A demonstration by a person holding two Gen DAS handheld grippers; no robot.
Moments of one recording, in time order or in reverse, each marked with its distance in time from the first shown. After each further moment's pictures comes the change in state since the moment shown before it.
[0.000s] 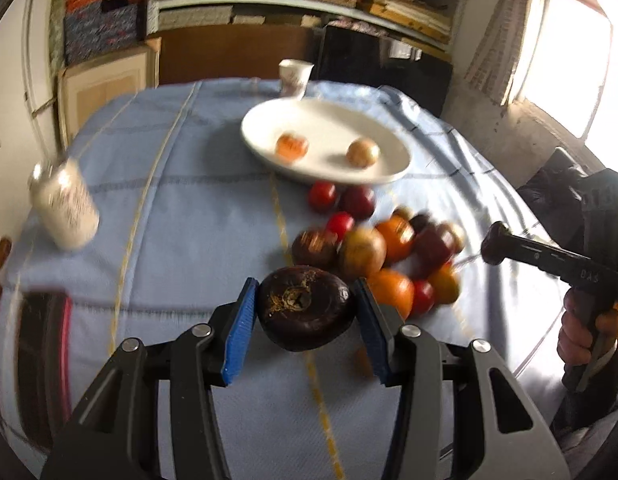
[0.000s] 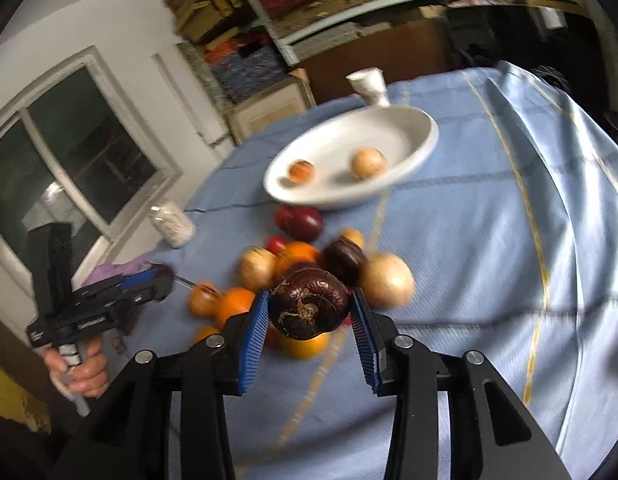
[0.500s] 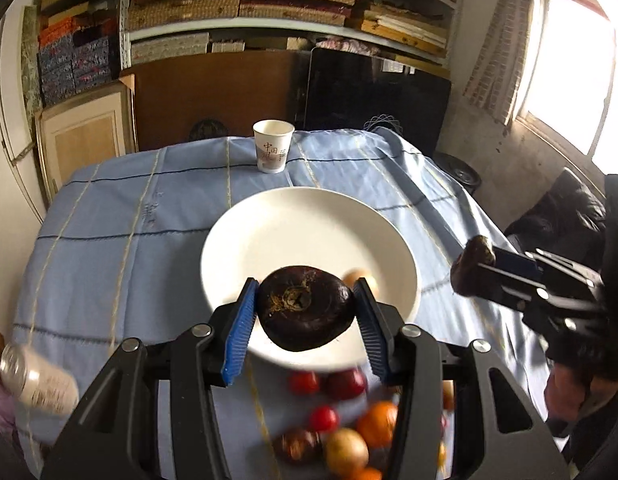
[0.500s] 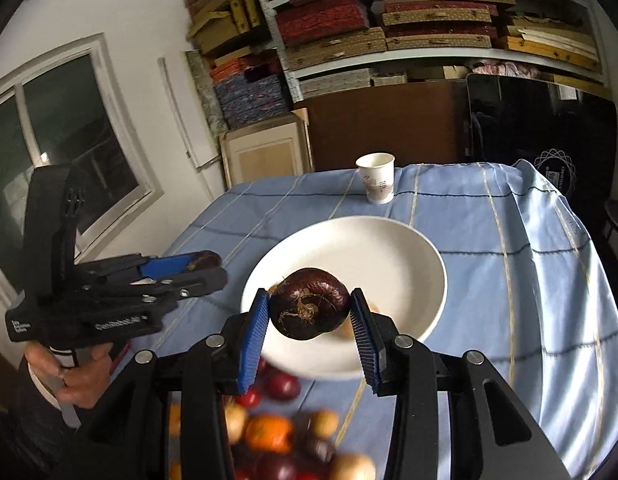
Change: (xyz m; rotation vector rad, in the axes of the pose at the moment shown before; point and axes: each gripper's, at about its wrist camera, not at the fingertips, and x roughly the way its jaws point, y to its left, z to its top) left arm 0.082 -0.018 0.168 0.024 -0.026 0.007; right arm 0.048 0.012 0.139 -0.138 -0.105 -0.125
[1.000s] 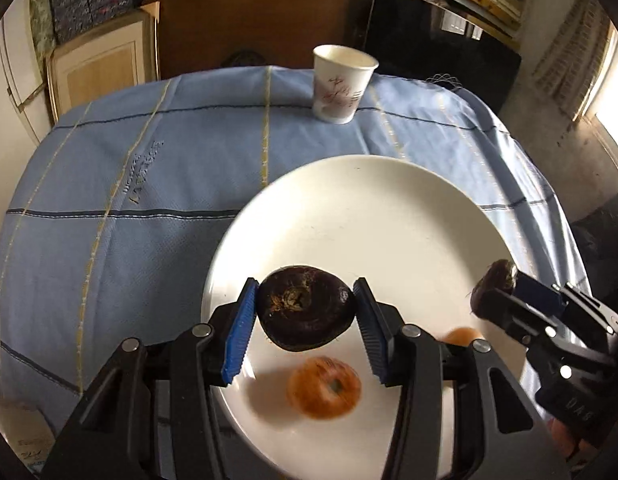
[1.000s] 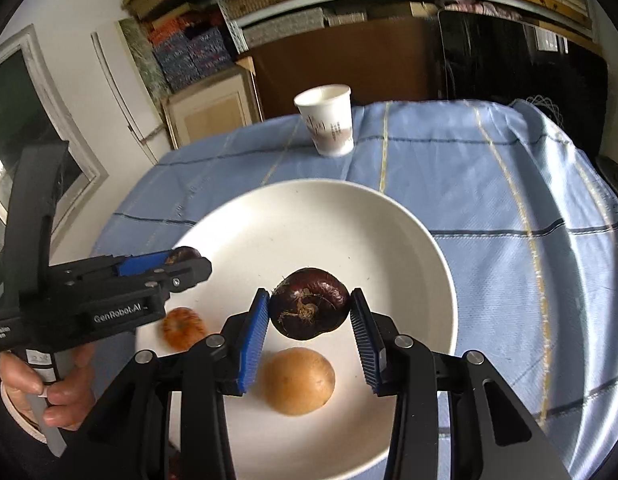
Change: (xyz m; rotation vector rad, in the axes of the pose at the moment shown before) left arm 0.146 0.051 0.033 -0.123 0.223 0.116; right arm 0.140 -0.052 0.014 0.096 0.195 -0.124
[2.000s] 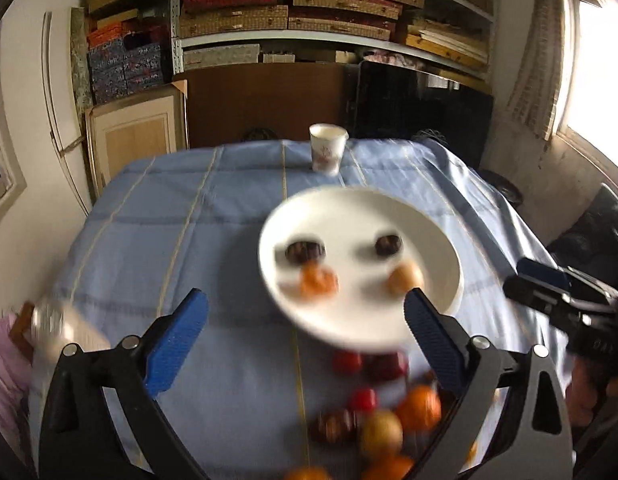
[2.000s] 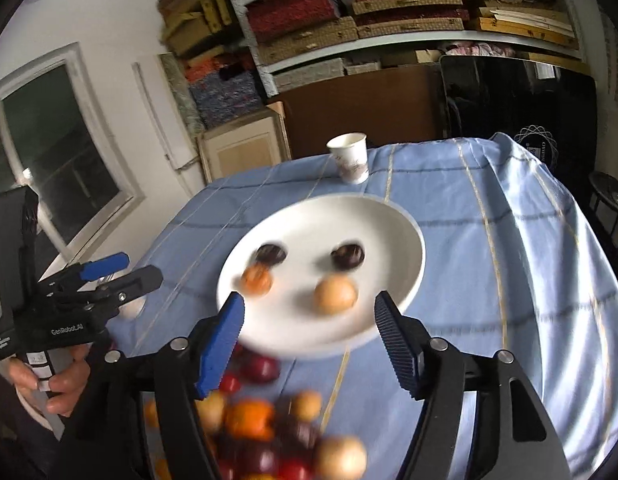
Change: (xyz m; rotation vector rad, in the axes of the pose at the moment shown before) left arm -0.162 -0.010 -0.130 0.052 -0.295 0.046; right arm -0.139 0.014 -0.088 -0.042 -0.182 0.083
